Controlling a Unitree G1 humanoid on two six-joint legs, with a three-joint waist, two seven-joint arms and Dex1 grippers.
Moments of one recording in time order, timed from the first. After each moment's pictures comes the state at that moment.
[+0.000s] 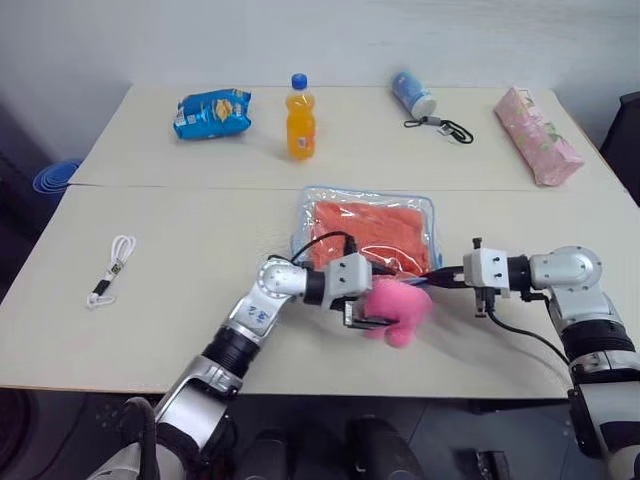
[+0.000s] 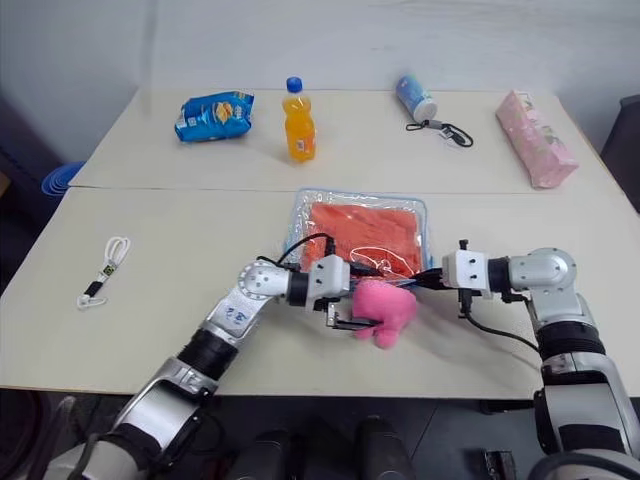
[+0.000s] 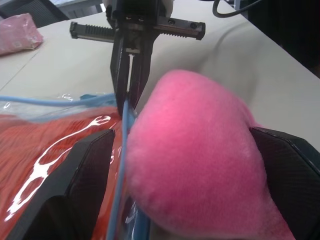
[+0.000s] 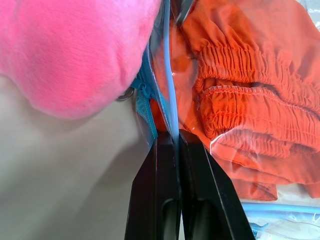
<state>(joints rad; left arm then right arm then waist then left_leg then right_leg) -0.68 0.15 -0.40 0.42 -0.02 -0.11 -0.98 -0.66 -0.72 0.07 0.78 0.09 -0.64 1.41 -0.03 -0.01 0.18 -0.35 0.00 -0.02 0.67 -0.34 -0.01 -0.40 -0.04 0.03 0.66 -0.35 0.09</state>
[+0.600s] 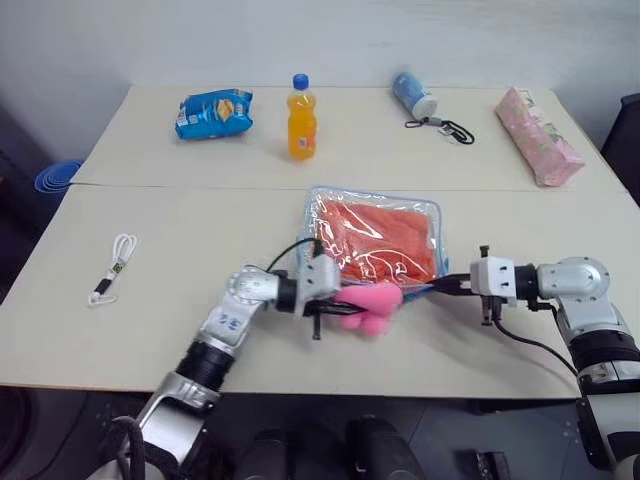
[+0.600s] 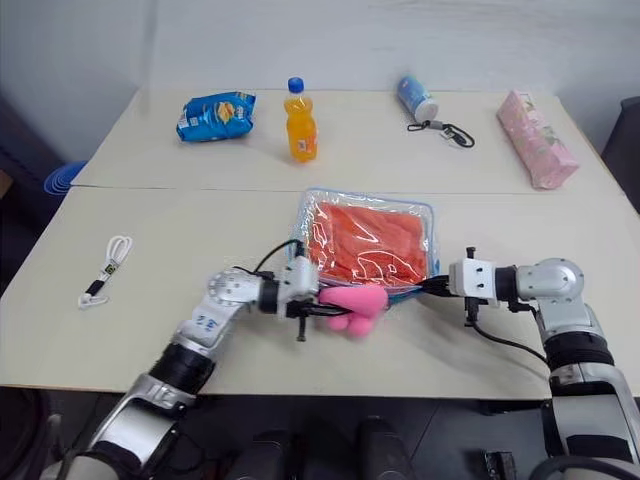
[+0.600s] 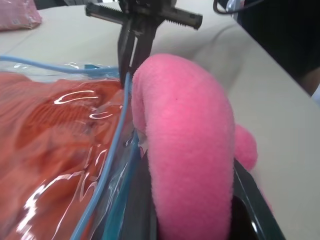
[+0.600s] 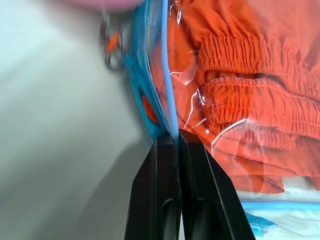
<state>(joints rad) -0.54 0.34 -0.24 0.21 -0.22 0.03 -1.11 -0.62 -0.75 0.07 0.80 0.11 -0.69 1.40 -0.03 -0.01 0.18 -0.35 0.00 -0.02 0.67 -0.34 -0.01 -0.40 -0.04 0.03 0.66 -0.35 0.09</state>
